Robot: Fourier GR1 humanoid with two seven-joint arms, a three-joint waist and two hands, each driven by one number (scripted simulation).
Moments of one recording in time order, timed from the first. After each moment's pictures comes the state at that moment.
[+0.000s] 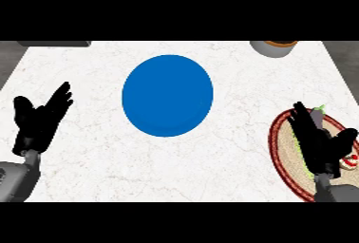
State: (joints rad) left arm -0.21 0.53 -0.15 -1.34 0.30 0.16 0.19; right arm -0.08 -0.40 0.15 -1.33 -0.43 -0.19 -0.01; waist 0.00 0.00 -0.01
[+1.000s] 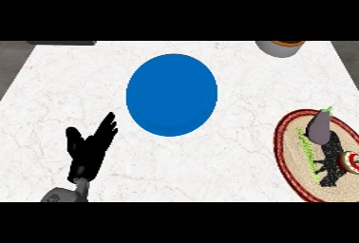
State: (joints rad) left arm -0.07 0.27 -0.27 -1.36 0.32 0.21 0.15; right arm -0.20 -0.94 -0.30 -0.78 -0.40 0.43 -0.71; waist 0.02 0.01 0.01
